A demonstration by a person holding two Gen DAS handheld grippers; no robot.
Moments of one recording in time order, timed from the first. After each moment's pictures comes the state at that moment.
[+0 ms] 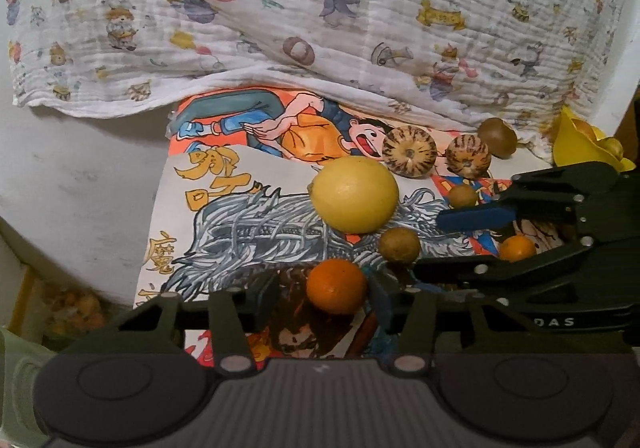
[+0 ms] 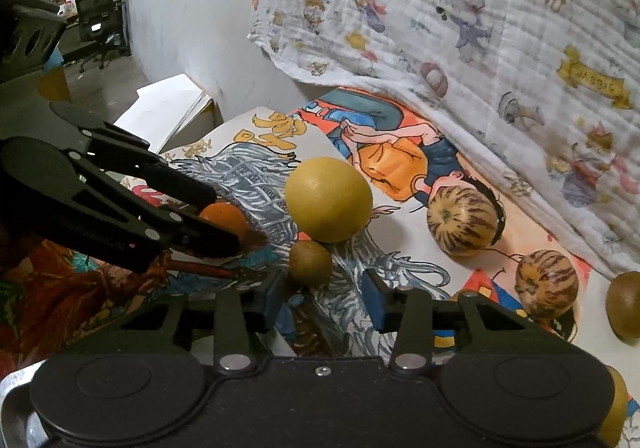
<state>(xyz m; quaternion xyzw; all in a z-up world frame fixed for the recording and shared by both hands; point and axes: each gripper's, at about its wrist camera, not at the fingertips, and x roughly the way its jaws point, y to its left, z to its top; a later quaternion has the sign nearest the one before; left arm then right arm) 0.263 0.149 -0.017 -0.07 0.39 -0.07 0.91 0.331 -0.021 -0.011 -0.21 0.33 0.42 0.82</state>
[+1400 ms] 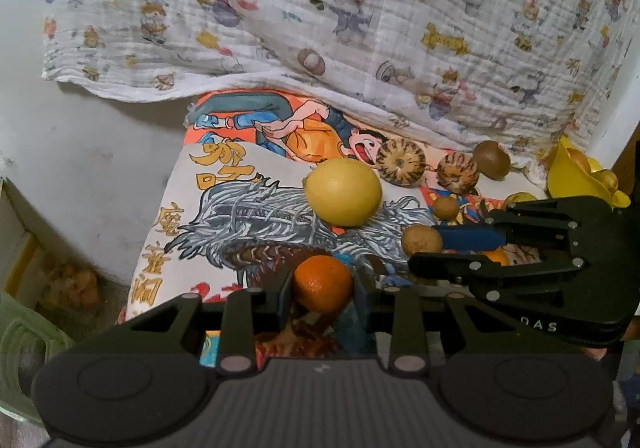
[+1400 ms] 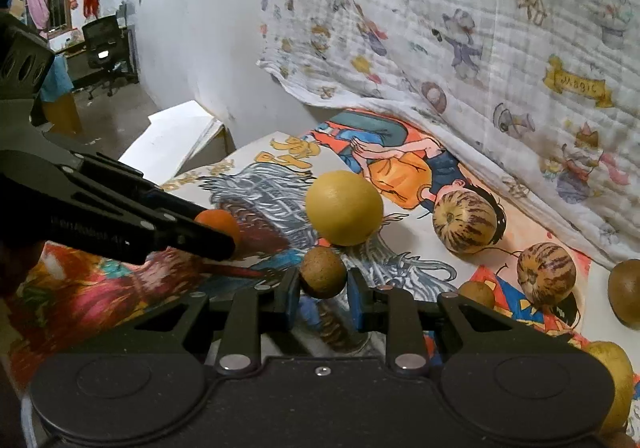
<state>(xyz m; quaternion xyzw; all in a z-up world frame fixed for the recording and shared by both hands) 0.228 0.141 -0.002 -0.12 0.38 -0.04 0.92 0.307 -0.044 0.003 -0.17 0.31 0.44 0.83</state>
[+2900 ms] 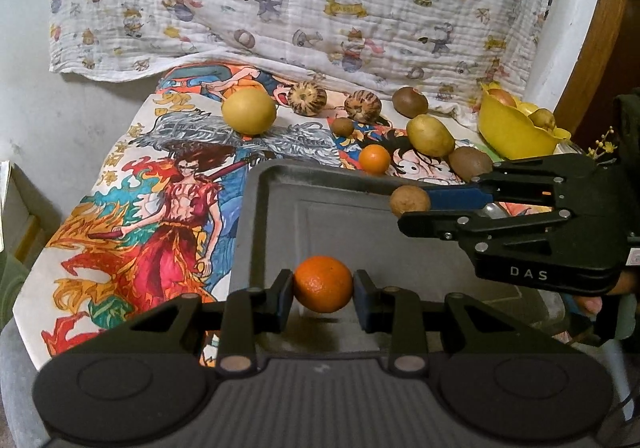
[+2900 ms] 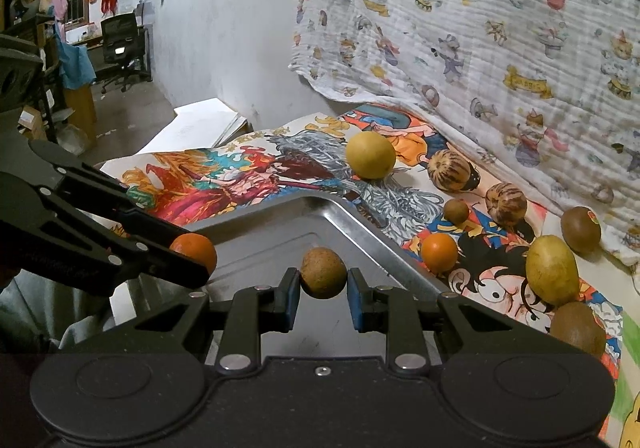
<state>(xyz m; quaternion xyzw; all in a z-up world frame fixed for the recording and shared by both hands) 0.100 0.046 0.005 -0.09 0.38 -0.05 0.92 0.198 -0.141 0.021 -0.18 0.28 0.45 0.83</state>
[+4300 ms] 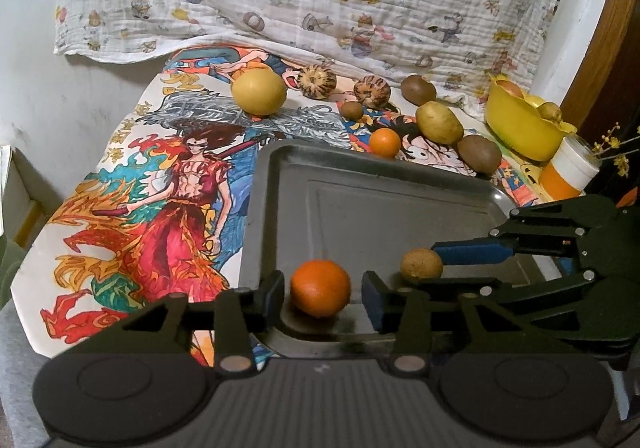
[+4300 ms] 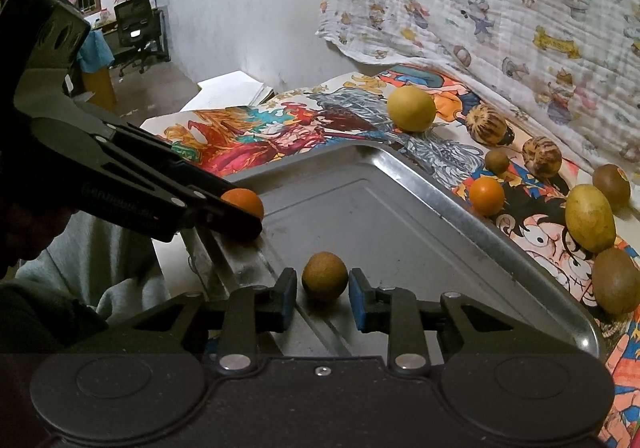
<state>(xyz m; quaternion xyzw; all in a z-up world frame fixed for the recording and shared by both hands) 0.097 0.052 -0.002 -0.10 0.39 -0.05 0.91 0.168 -0.144 0.003 -0.18 0.33 0.46 0.80</state>
